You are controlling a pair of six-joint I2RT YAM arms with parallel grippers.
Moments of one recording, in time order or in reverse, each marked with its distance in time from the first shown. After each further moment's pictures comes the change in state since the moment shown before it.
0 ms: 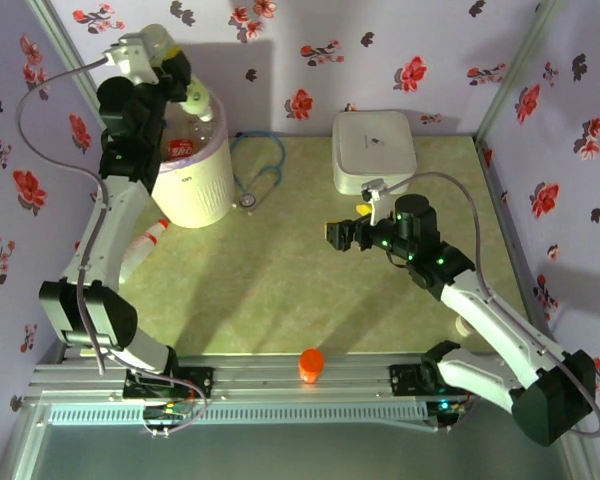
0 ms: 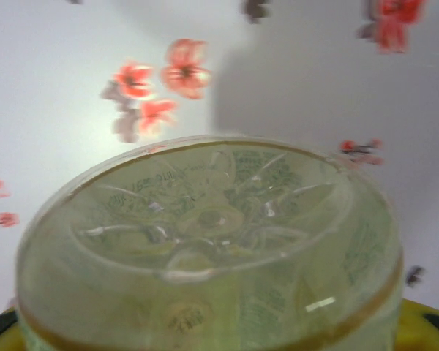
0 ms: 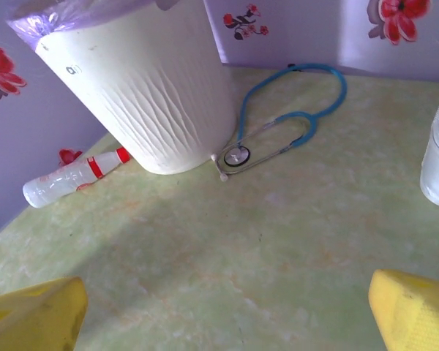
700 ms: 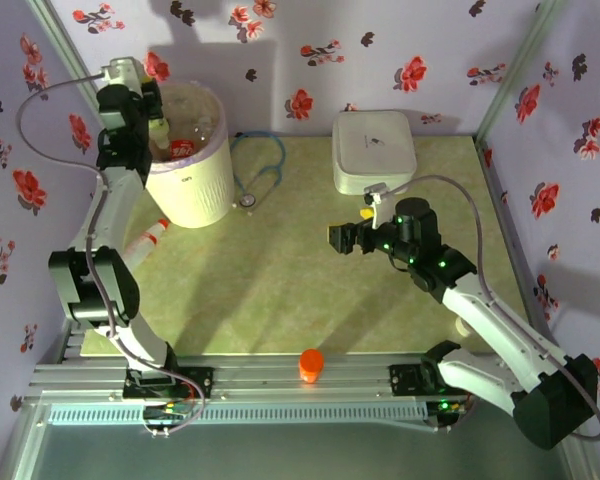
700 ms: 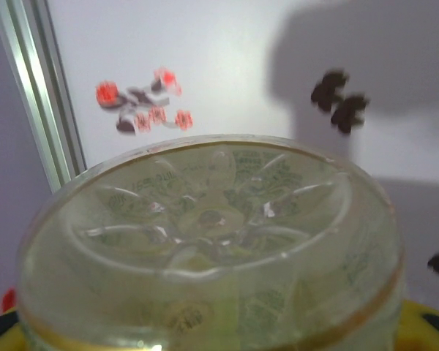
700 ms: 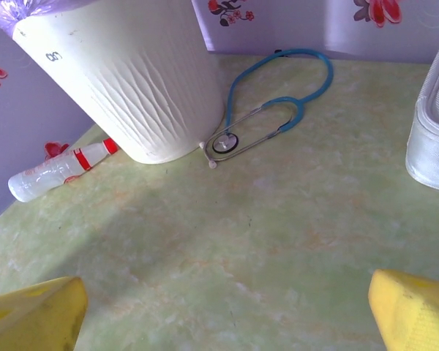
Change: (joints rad) left arm 0.124 0.145 -0.048 -0.064 -0.163 0.182; right arm -0.002 -0.021 -0.016 -0.039 0.024 0.004
